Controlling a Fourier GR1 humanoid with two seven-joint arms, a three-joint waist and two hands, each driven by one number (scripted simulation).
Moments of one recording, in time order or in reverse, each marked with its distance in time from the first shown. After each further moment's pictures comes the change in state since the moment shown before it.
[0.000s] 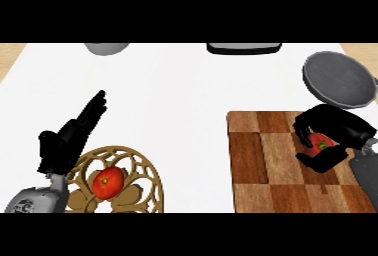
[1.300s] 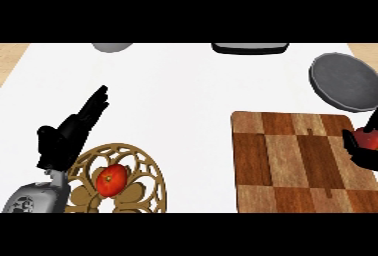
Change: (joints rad) left arm -0.029 -0.019 0.017 -0.027 -0.012 -0.032 0.041; right arm 0.228 0.170 -0.455 -0.403 -0.239 -0.339 0.189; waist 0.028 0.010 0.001
